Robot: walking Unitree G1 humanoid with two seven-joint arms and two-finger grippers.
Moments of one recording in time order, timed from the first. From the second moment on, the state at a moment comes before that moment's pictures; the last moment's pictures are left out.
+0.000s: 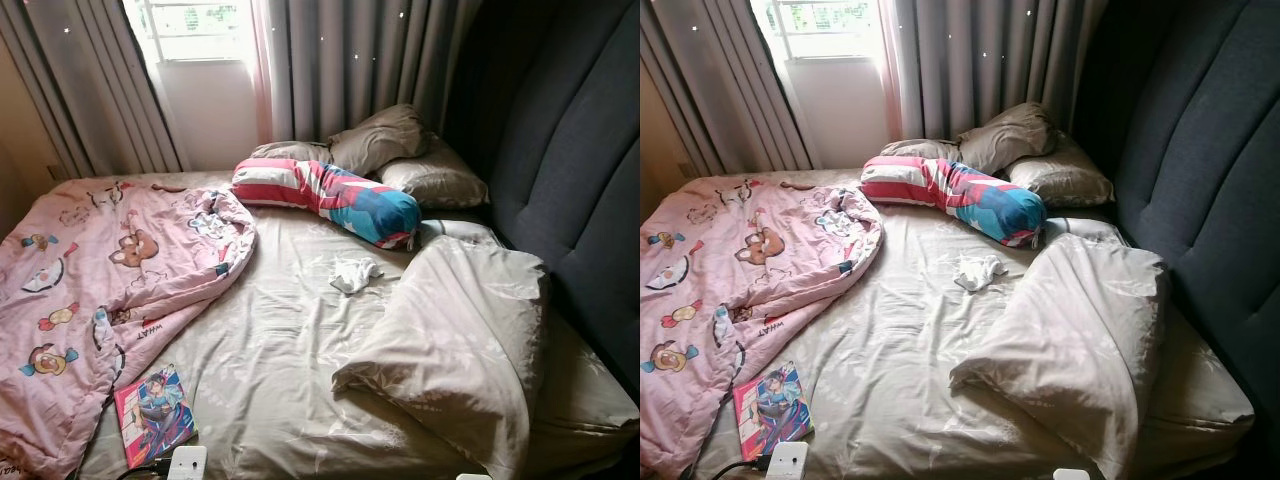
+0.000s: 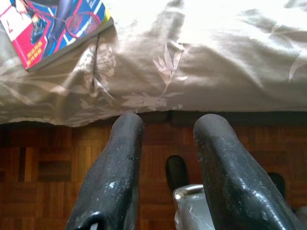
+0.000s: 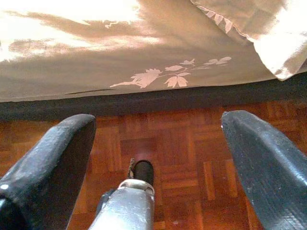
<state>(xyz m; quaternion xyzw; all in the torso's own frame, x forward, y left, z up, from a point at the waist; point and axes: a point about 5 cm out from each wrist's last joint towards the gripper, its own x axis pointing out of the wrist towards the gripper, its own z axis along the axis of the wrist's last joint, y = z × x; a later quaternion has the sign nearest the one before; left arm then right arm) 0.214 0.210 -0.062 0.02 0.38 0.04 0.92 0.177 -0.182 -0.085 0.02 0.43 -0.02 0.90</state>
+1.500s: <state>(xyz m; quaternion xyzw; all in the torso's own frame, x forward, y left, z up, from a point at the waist) 0.196 0.222 -0.070 0.03 0.42 0.05 0.91 0.209 -0.173 -0.069 0.04 0.38 -0.02 0.92</state>
